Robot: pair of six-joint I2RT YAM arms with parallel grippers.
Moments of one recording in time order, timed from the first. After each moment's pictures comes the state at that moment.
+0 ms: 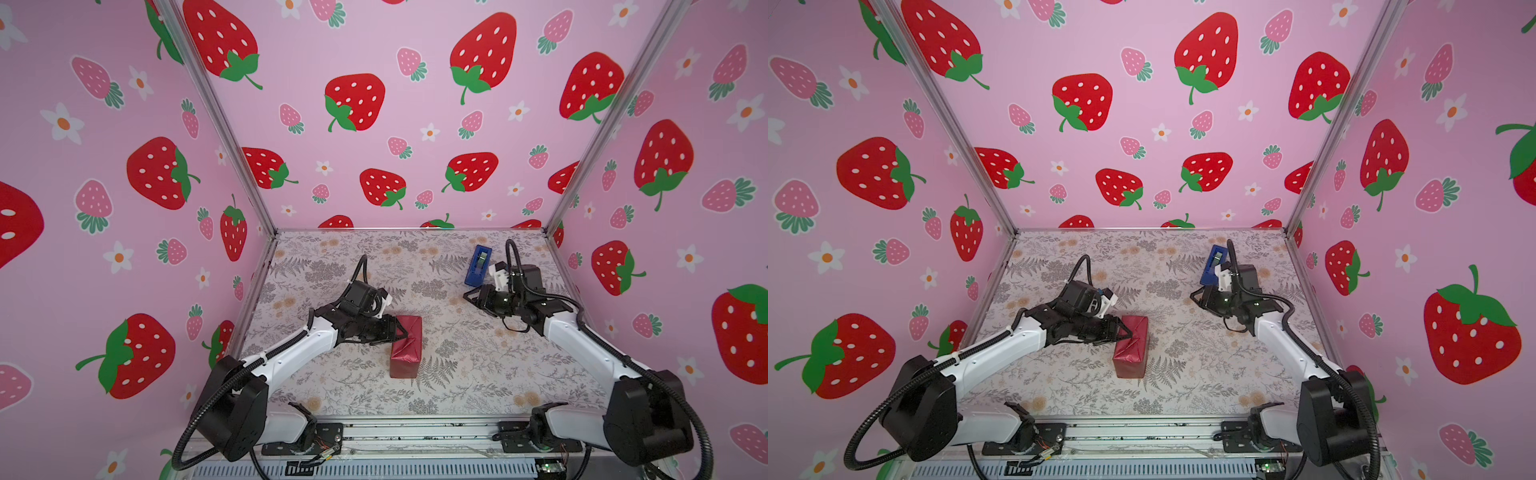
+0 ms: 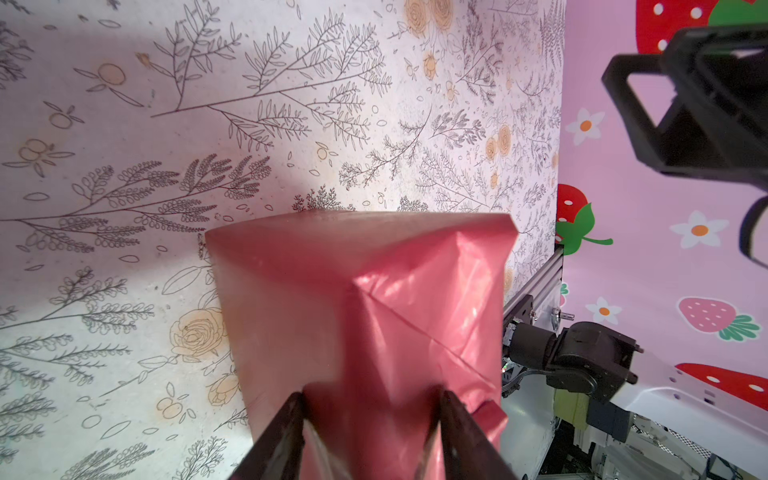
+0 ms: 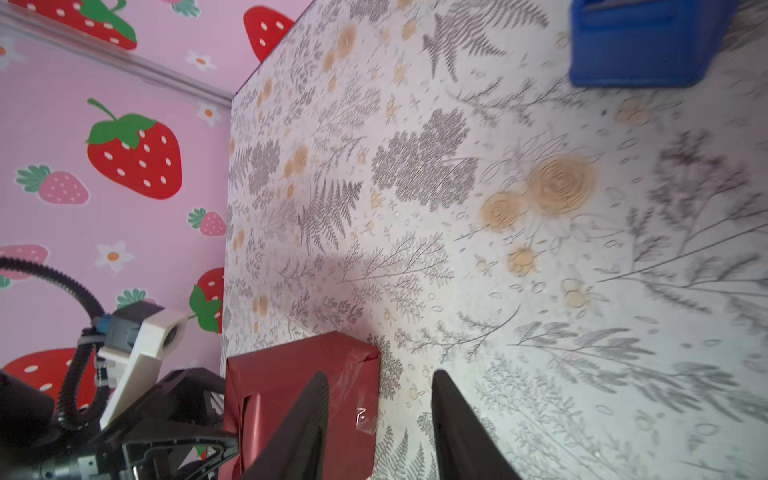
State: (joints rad) left arm -0.55 1.35 0.85 -0.49 0.54 -0.57; right arm 0.25 1.32 0.85 -0.29 -0.55 0.59
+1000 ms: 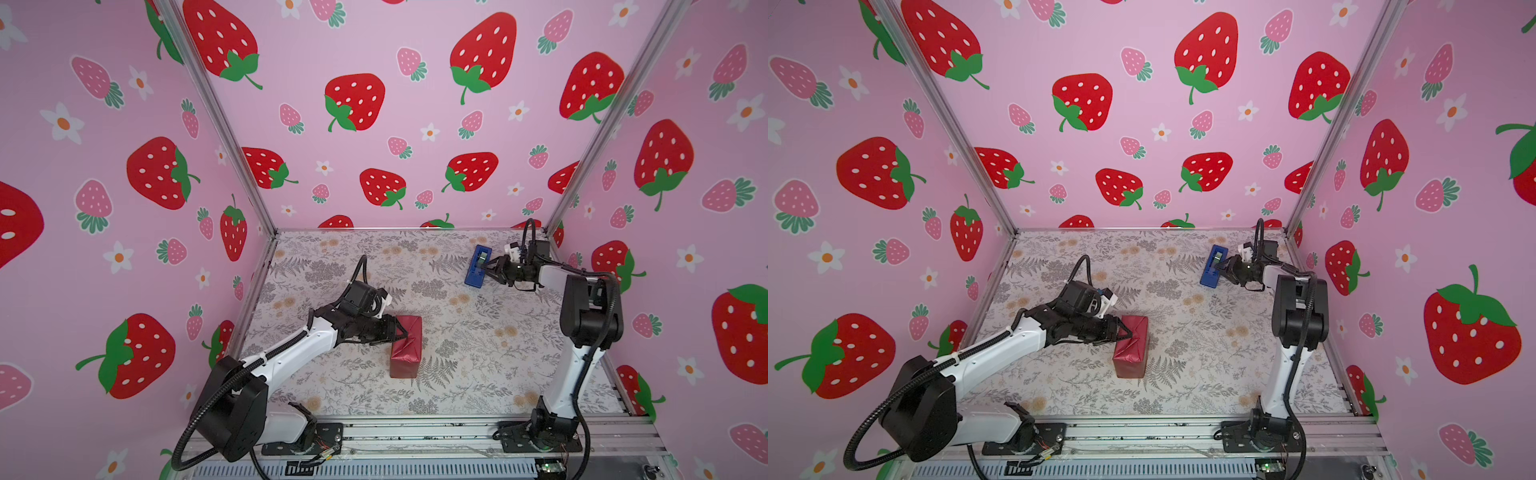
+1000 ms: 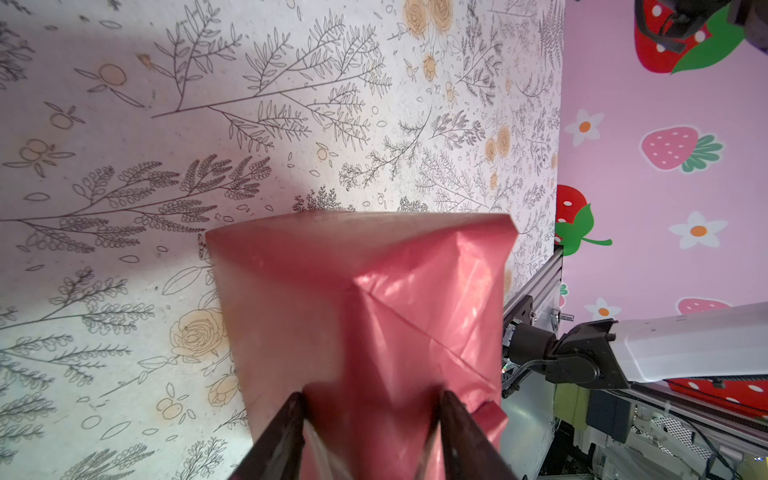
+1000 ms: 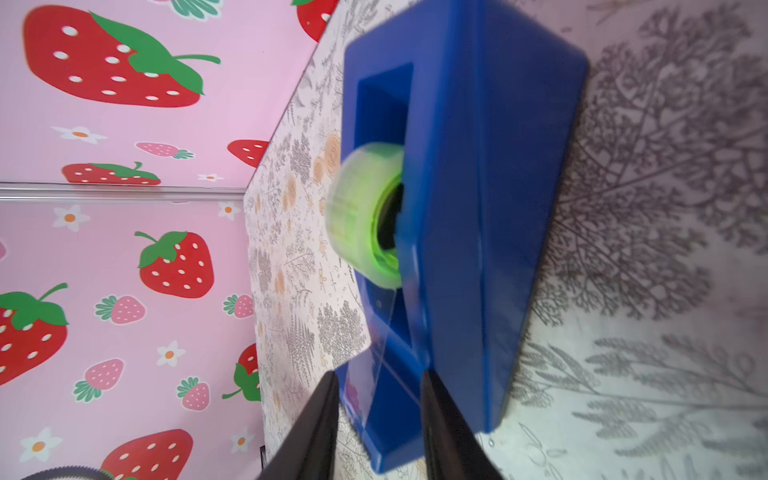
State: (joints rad) left arm -0.55 1.35 0.84 -0.48 0.54 -0.58; right arm -0.02 2.08 1.36 -0.14 -0.88 0.56
